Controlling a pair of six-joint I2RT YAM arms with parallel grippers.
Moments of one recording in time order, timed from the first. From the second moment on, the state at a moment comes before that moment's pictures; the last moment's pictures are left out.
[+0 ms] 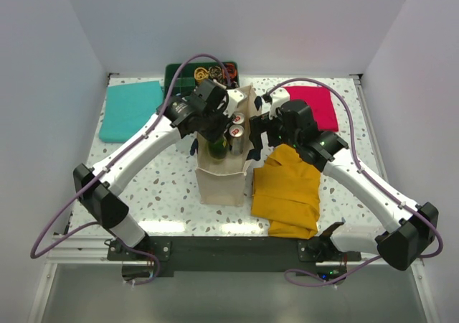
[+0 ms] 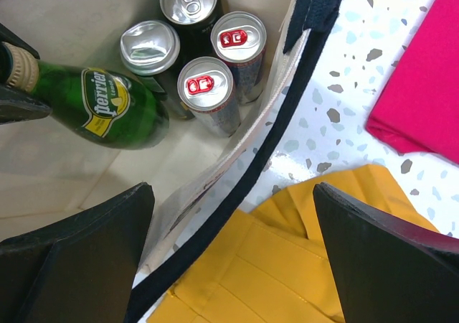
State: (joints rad) left arm -0.71 1.62 1.69 -0.99 -0.07 0.06; right arm 0.63 1.24 1.18 -0.48 0.09 0.14
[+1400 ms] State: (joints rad) left arm -0.71 1.73 1.64 -0.95 0.02 0.06; right arm 0.63 1.24 1.18 -0.48 0.09 0.13
